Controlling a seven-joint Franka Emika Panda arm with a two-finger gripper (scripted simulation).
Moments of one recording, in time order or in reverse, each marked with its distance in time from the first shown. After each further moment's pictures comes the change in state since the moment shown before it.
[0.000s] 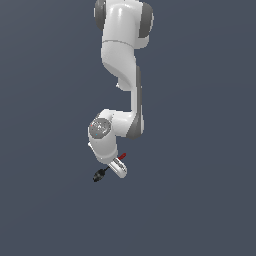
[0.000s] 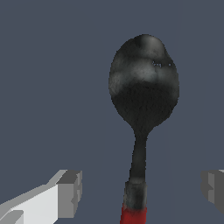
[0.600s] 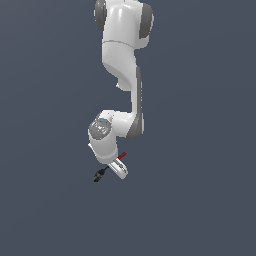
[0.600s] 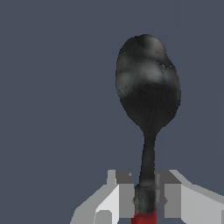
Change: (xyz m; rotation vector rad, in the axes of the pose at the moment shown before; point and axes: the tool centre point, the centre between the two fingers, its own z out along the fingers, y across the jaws) arm 0.001 -0.003 0.000 0.004 0.003 -0.002
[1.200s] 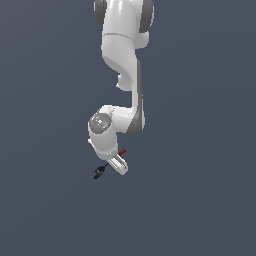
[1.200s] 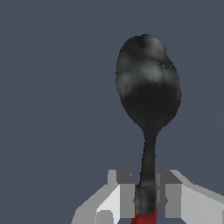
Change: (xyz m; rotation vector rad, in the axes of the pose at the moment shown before) arm -0.008 0.006 -0.015 -0.001 -0.001 0.000
